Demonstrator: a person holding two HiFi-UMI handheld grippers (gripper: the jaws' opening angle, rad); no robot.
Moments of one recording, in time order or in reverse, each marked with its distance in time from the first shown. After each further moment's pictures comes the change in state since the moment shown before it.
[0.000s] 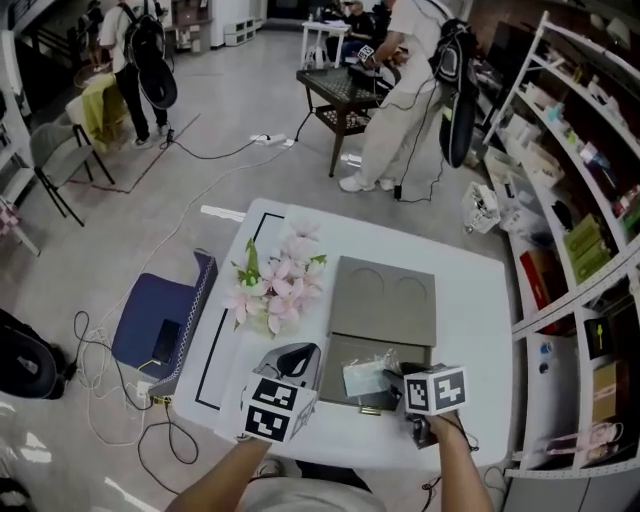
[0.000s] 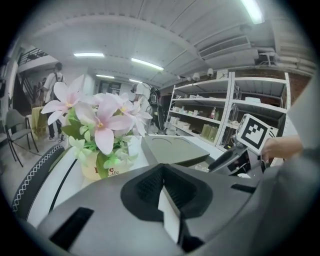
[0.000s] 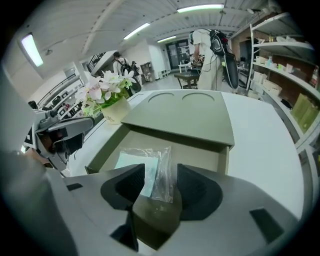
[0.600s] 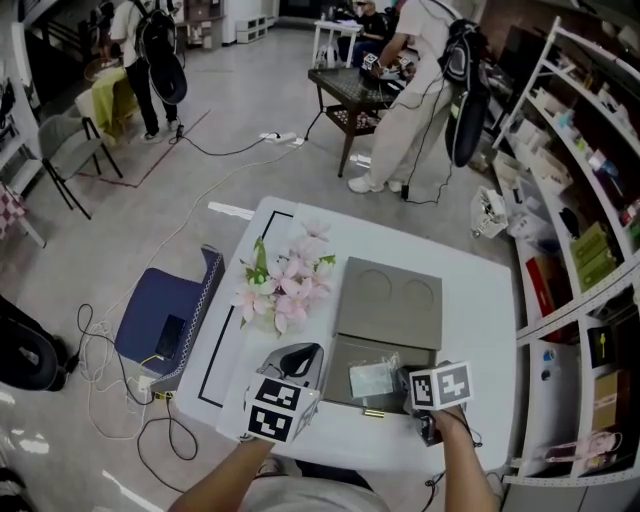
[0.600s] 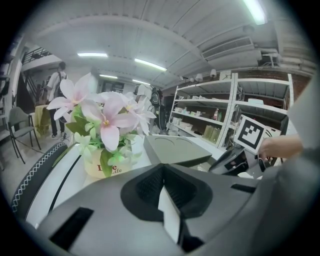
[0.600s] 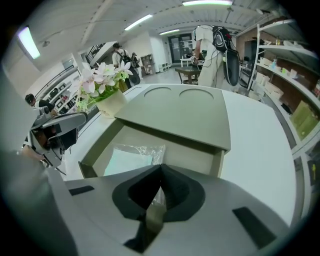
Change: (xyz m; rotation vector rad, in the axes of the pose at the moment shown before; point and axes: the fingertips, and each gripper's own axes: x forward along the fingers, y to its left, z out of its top) left arm -0.002 0.006 -0.003 -0.027 -0.002 0.024; right arm 0.004 -0.013 0.000 -0.044 0.077 -0.036
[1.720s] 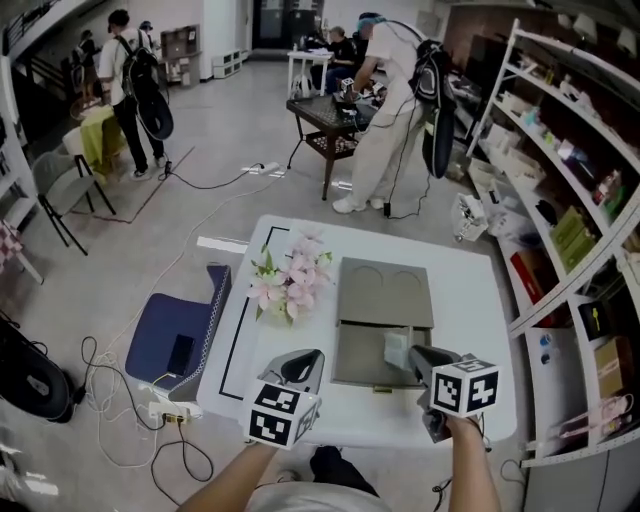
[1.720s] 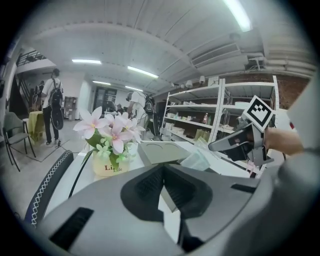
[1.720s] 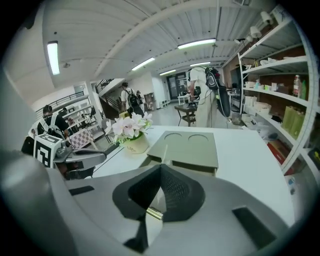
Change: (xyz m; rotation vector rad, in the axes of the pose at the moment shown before) left arm -0.071 -0.026 0.000 0.059 -0.069 -0.068; right arm -0.113 0.061 0.020 0.037 -0.419 0.010
